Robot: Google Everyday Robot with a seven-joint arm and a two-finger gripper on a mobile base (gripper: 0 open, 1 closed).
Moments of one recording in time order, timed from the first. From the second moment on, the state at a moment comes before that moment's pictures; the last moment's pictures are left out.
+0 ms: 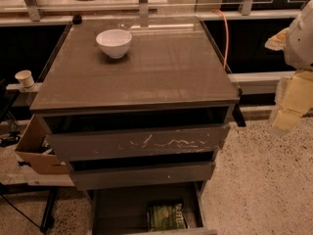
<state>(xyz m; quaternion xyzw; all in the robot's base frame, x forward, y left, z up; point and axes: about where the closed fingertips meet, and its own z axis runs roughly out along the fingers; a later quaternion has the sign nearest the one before) 0.438 -0.216 0.977 -0.60 0.78 -0.04 0.16</state>
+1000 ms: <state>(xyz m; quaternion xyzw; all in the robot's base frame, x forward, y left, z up) 0.422 -0.201 0.950 -0.60 0.79 0.00 0.16</state>
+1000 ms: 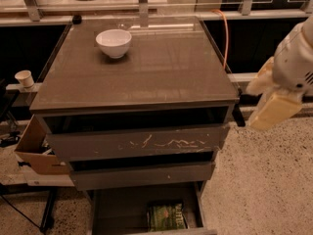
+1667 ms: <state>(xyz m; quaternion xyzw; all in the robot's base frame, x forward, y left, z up) 0.383 -0.165 0.867 -0.58 0.80 0.07 0.15</state>
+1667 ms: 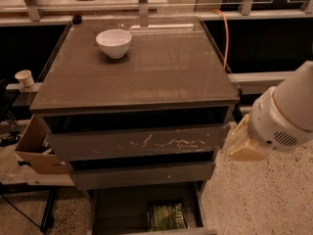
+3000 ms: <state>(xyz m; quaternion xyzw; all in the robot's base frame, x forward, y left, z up) 0.321 -0.106 0.715 -0.58 0.79 0.15 0.12</state>
